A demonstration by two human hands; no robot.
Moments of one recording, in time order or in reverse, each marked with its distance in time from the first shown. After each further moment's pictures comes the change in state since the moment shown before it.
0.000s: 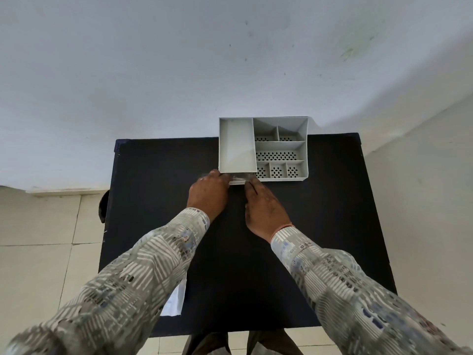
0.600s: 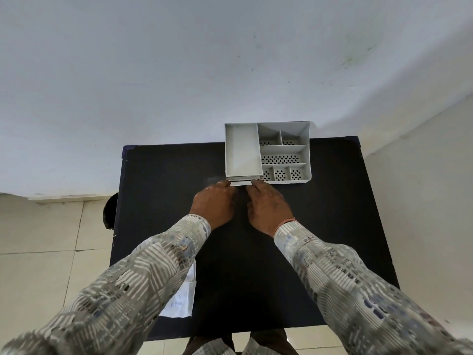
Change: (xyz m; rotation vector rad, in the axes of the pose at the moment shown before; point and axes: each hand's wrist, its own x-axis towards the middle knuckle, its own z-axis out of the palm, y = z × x) left_hand -0.019 -0.020 -0.003 -0.109 -0.092 0.135; right_hand 0.006 -0.017 -0.013 -0.066 0.000 0.003
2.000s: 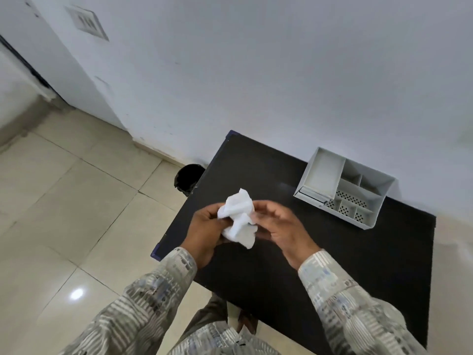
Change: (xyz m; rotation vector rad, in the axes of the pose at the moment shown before) left_hand -0.252 -0.025 -0.018 -1.705 0.500 -0.719; right_hand -0.108 -0.146 -0.035 1.102 -0.495 -0.006
